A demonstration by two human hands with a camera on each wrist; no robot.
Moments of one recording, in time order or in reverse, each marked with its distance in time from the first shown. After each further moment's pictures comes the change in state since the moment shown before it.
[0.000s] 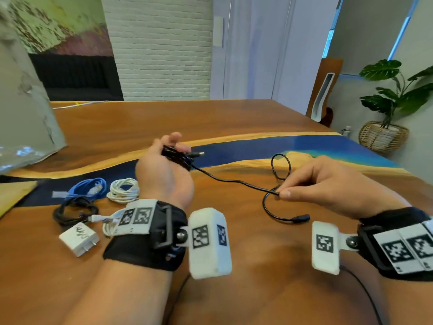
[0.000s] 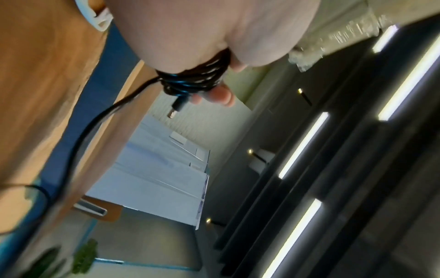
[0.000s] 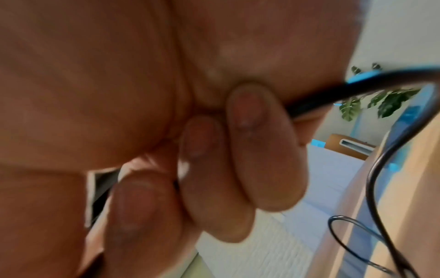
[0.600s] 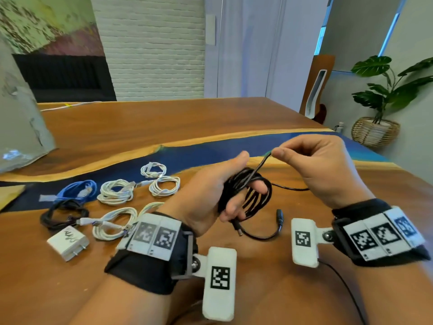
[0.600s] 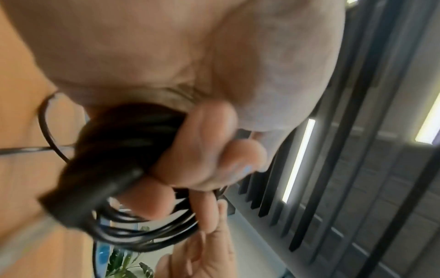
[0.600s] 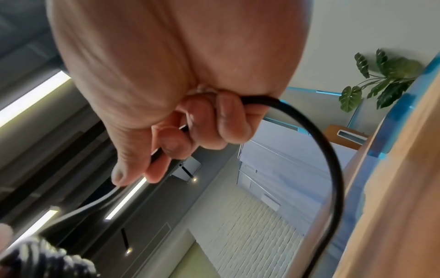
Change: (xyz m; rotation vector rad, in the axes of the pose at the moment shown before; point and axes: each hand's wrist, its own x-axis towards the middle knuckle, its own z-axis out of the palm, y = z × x) left_hand -0.053 -0.025 0.011 0.930 -0.780 -0.531; right_hand 0.018 0.018 0.011 0.169 0.576 -0.227
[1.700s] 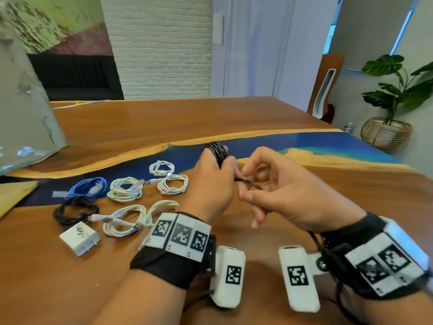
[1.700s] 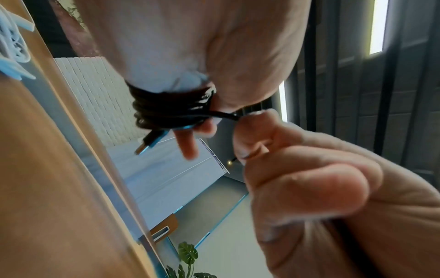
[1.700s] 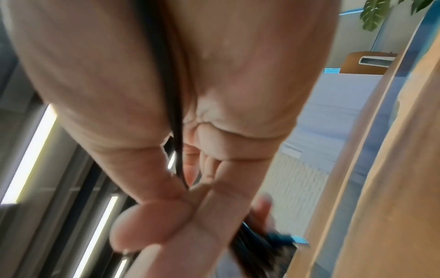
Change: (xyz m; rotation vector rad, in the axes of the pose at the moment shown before) left_hand 0.024 -0.023 -0.020 0.379 0.646 0.178; right_hand -0.025 -0.045 0.045 0.367 -0.576 0.284
